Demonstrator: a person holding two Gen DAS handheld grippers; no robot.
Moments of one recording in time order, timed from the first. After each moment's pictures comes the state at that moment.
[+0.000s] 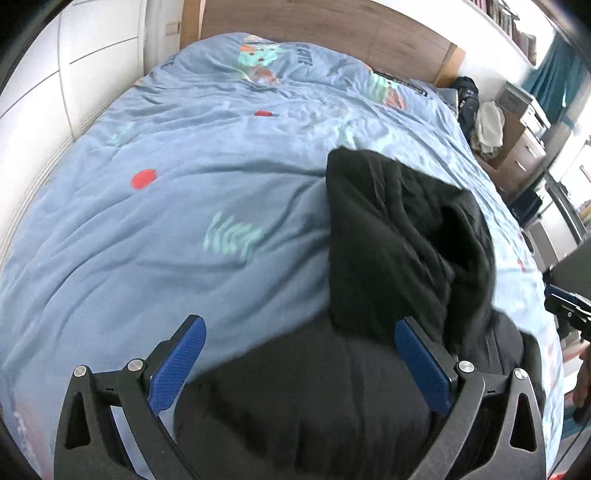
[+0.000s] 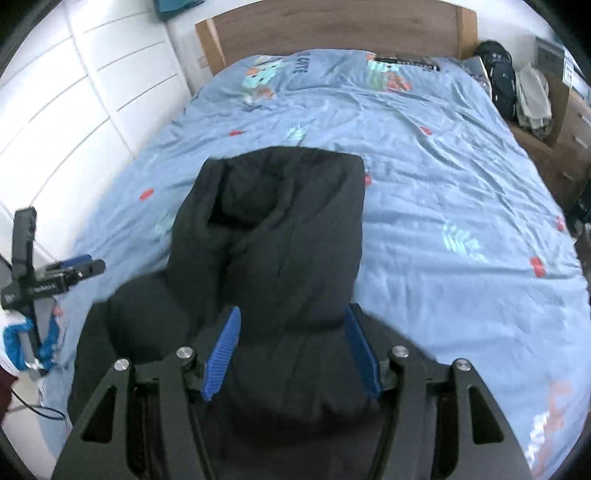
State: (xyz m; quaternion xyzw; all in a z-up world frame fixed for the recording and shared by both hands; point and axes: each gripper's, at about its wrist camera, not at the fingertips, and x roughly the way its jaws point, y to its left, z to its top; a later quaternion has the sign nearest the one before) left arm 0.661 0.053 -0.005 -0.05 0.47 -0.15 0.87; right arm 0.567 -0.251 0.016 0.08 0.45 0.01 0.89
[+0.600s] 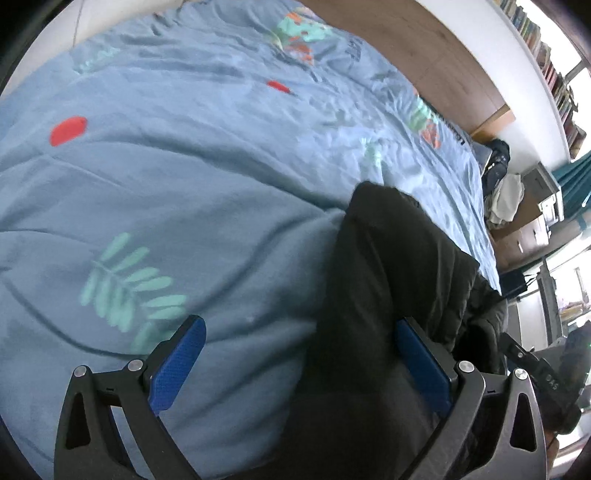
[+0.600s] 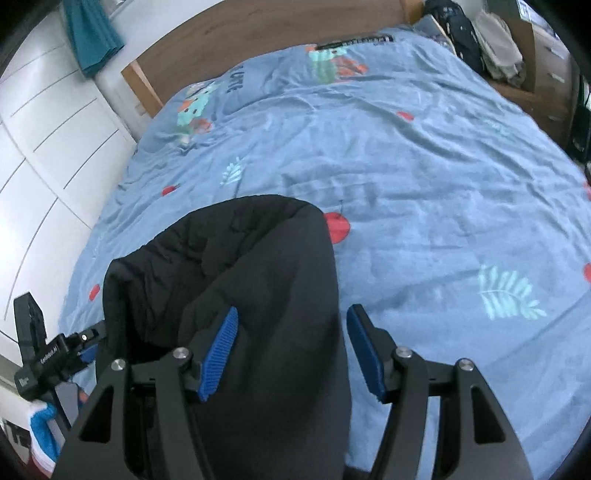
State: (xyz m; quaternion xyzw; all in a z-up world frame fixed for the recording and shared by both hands) left arm 0.778 0.019 -0.074 -0.22 0.50 -0.14 0.83; right arm 0.716 -0.315 -0.050 0.19 0.42 -0.05 0.89
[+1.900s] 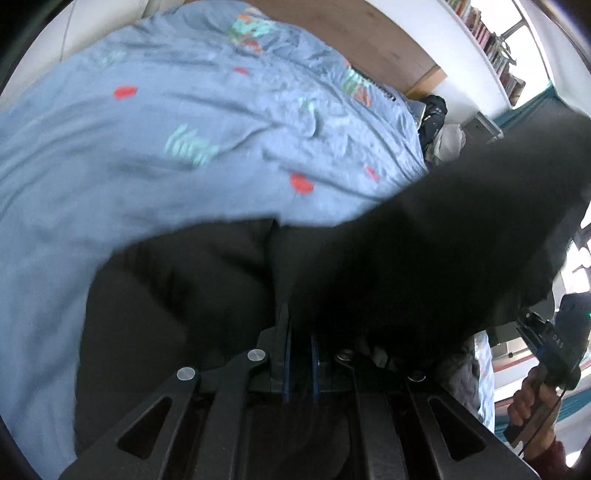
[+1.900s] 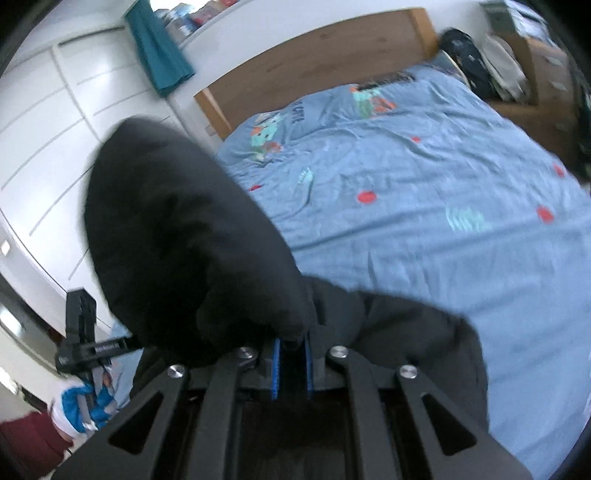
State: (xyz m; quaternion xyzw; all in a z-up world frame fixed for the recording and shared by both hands) left arm 0.556 0.063 -0.038 -0.19 0.49 -0.24 0.82; right arm 0.469 -0.259 0.014 0.21 0.34 0.03 0.92
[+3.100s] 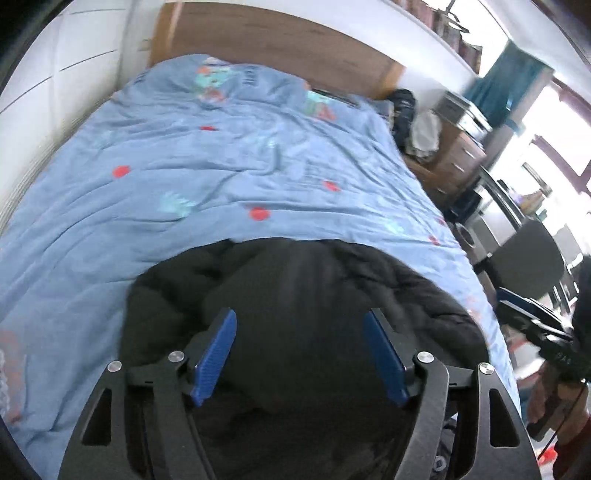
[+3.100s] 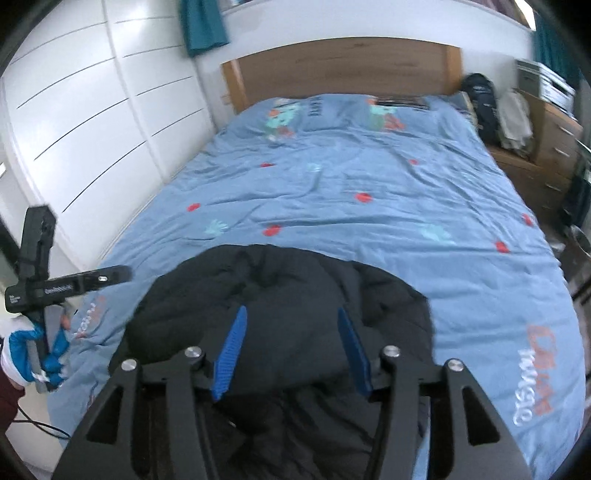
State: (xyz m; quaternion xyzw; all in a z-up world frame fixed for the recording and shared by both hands) left arm 0.494 0.016 0.062 -0.08 0.43 -0.25 0.86; right arm 0.393 -0.194 0.086 0.06 0.38 0.03 0.92
